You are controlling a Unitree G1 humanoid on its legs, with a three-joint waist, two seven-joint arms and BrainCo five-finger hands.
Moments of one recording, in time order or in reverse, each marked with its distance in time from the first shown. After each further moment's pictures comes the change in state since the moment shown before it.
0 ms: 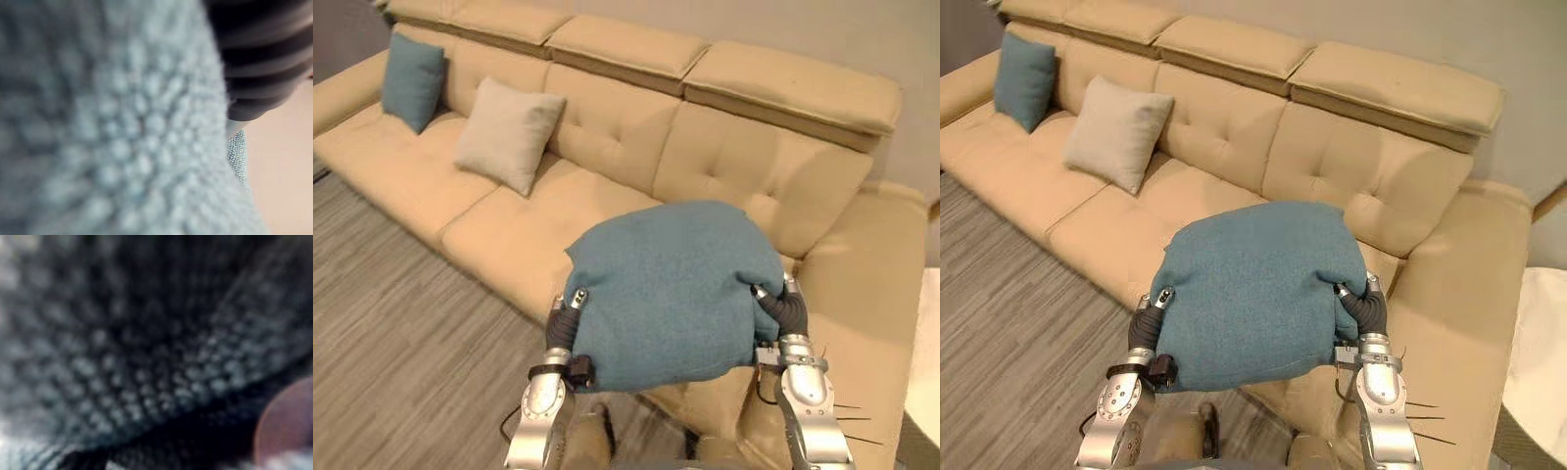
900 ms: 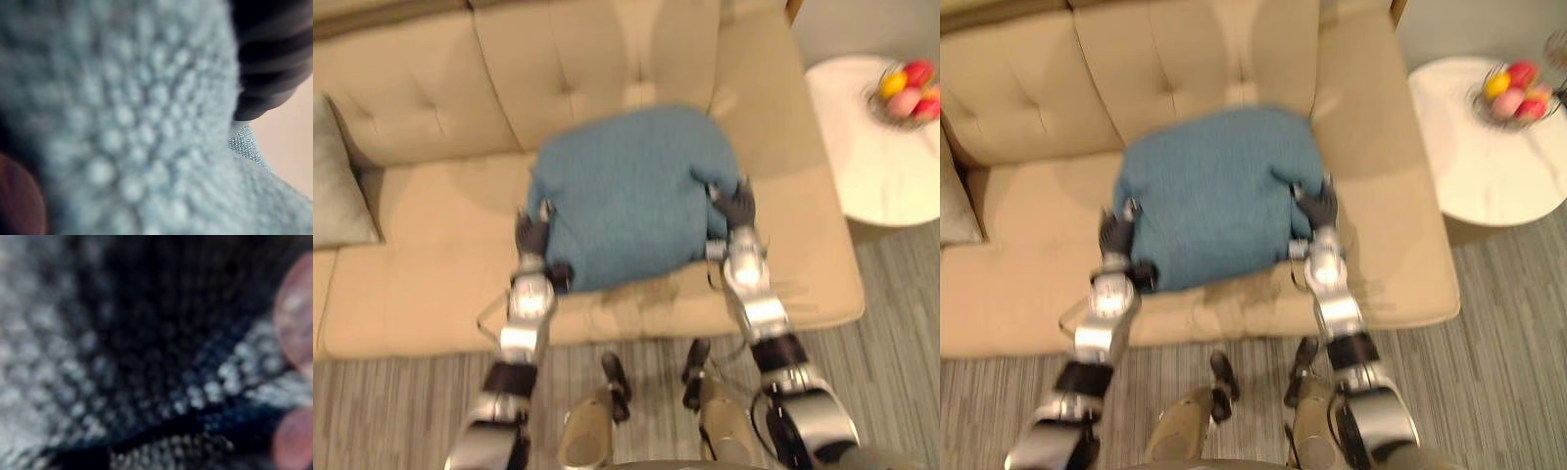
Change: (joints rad) left arm -0.775 0.232 0.123 0.397 0.098 0.007 0.281; right arm -0.867 -0.001 0.088 0.509 -0.058 0.011 -0.254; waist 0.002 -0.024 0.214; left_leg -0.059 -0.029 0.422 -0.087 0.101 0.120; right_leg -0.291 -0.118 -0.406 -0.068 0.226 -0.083
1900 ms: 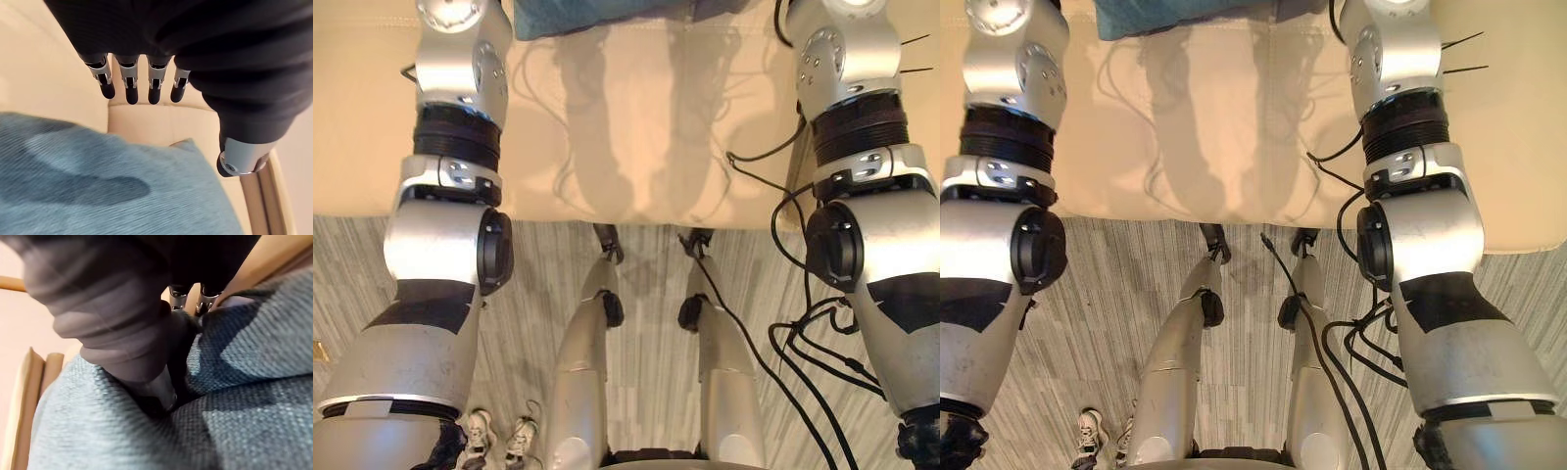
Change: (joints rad) left arm -0.939 0.144 0.071 0.525 -0.172 0.001 -0.025; right arm -0.930 -0.245 -0.028 0.522 0.396 0.048 -0.068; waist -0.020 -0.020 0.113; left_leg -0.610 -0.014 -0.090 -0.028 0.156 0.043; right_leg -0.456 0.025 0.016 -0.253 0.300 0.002
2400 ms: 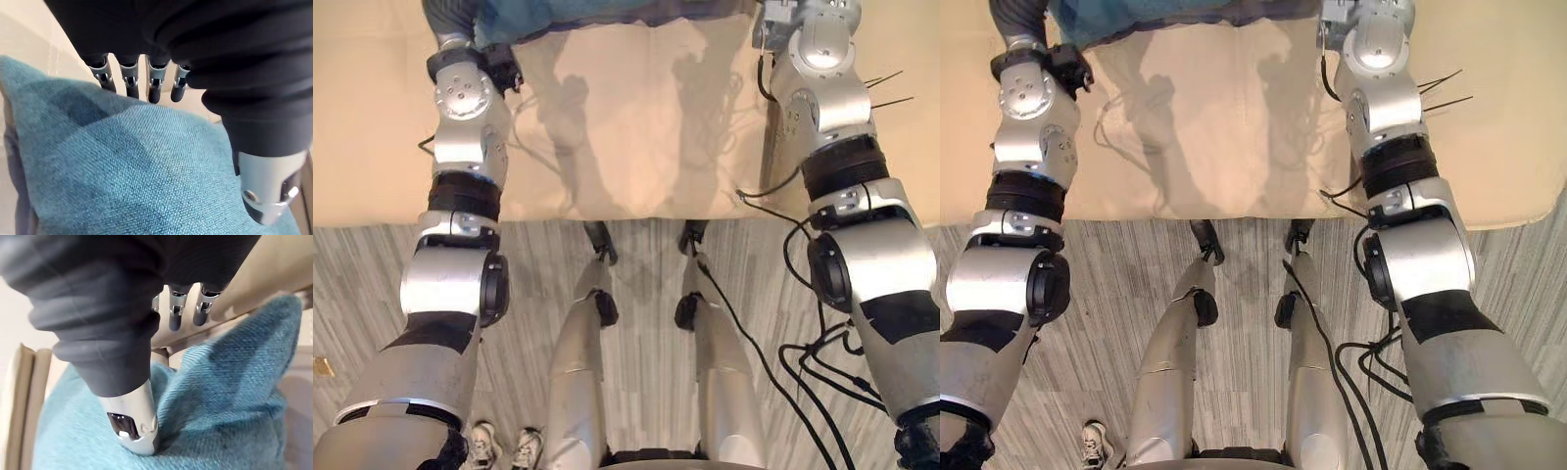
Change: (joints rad) left arm 0.536 0.073 0.085 -0.395 -0.024 -0.040 -0.052; right arm 0.519 -0.171 0.089 -0.538 -0.046 -0.049 0.095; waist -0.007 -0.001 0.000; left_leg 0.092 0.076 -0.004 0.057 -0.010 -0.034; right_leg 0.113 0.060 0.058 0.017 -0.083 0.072
